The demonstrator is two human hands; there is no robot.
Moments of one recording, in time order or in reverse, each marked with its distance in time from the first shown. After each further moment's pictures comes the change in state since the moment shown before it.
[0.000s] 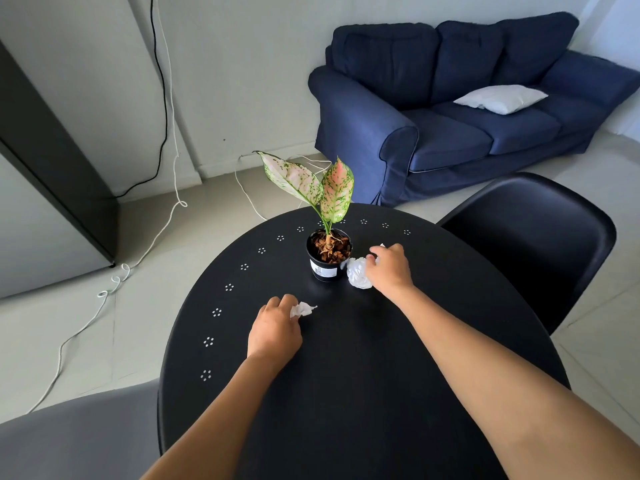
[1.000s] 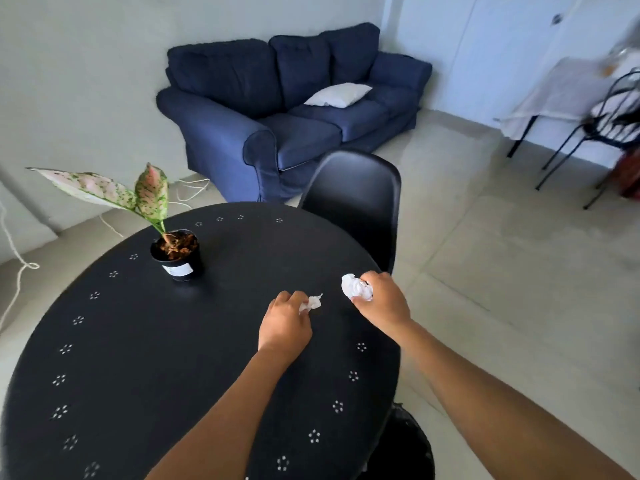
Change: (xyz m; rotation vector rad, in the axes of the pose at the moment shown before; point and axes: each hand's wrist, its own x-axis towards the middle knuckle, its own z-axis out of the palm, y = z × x) left_hand -0.111 0.178 0.095 -0.084 -0.145 0.435; right_hand -0.181 0.199 -0.132 -0.022 0.216 0.196
